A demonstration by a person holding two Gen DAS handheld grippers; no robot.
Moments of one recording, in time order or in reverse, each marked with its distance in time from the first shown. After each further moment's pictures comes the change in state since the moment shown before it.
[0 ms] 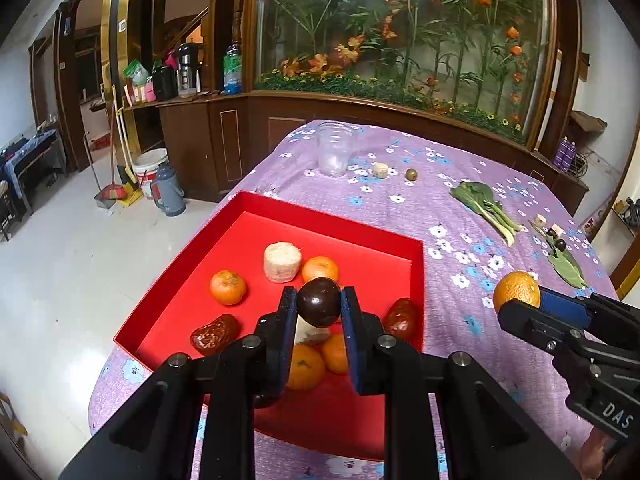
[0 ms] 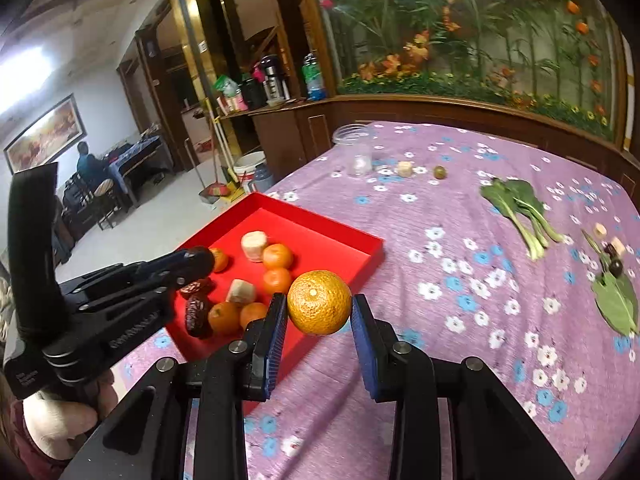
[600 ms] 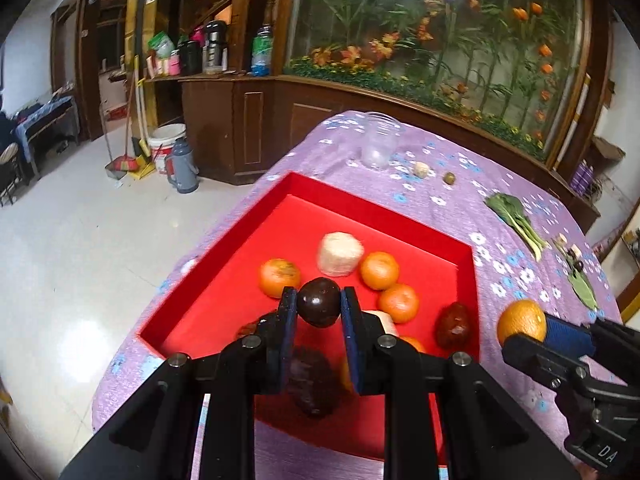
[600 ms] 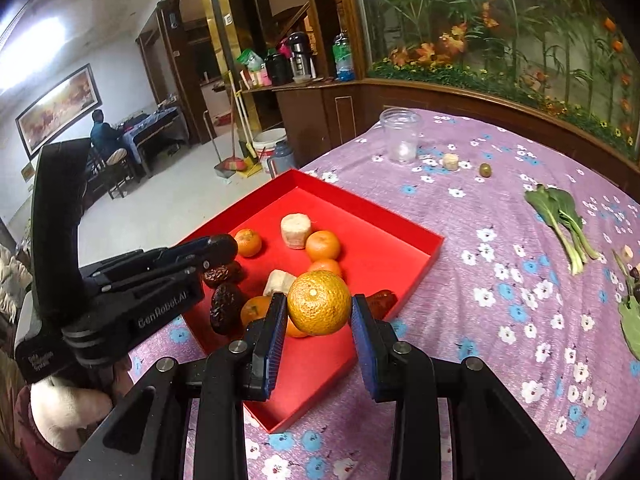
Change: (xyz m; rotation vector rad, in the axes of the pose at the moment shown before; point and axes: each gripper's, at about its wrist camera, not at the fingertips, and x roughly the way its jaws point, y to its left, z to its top) left arm 0.019 0.058 -0.005 -0.118 0.026 0.024; right arm 0.037 0.045 0.003 -0.081 0.077 0.037
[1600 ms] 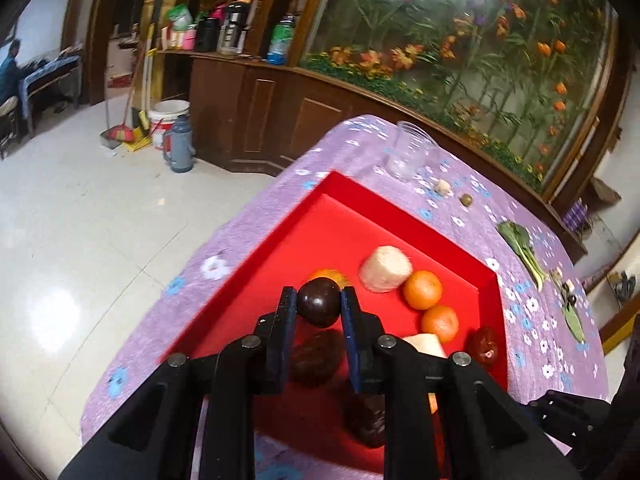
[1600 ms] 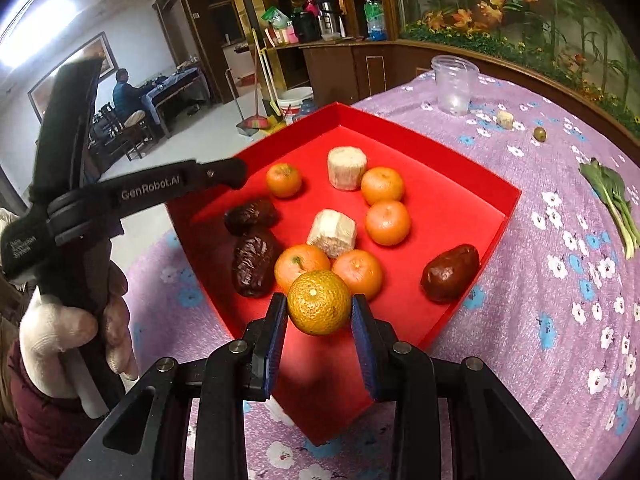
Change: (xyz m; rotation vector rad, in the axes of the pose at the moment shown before) left arm 0.030 0.047 0.006 -0.104 0.009 -0.085; right arm 0.058 0.026 -0.025 -0.042 0.145 0.076
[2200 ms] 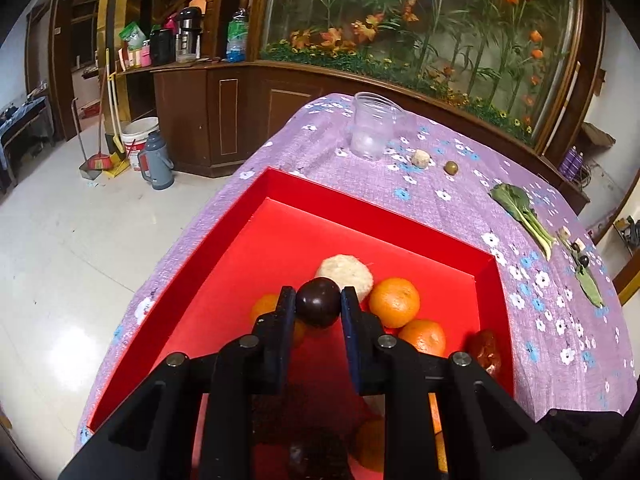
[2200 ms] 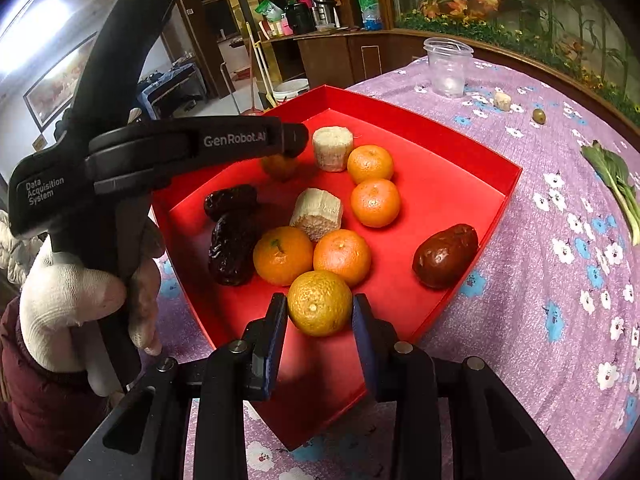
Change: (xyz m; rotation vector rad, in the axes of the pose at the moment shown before) left arm 0.044 -0.047 0.013 0.163 0.056 0.001; right arm 0.012 -0.010 -0.006 0.011 0.022 -0.001
